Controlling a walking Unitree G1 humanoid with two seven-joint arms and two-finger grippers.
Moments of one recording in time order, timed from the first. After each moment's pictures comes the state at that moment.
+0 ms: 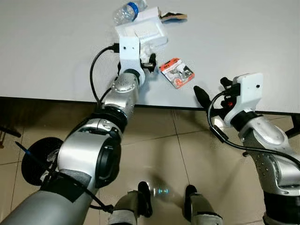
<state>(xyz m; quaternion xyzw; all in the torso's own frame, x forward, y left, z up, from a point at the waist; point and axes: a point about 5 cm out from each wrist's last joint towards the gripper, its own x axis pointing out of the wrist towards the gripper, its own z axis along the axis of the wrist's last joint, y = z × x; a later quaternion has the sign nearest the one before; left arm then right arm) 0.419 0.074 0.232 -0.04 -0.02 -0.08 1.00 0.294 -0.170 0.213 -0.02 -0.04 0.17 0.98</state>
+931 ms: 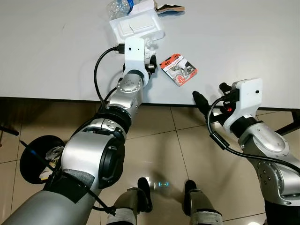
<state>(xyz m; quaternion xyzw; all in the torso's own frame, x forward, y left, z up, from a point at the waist) 0.418 0.067 0.232 -0.01 -0.02 -0.06 1.00 0.284 -0.166 0.209 -0.01 -0.02 0.17 0.99</state>
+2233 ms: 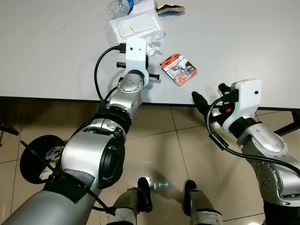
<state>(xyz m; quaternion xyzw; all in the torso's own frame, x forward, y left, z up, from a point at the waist) 0.418 0.066 0.232 0.01 -0.02 -0.07 1.00 0.284 -0.164 0.208 -0.01 -0.02 0.17 0.99</state>
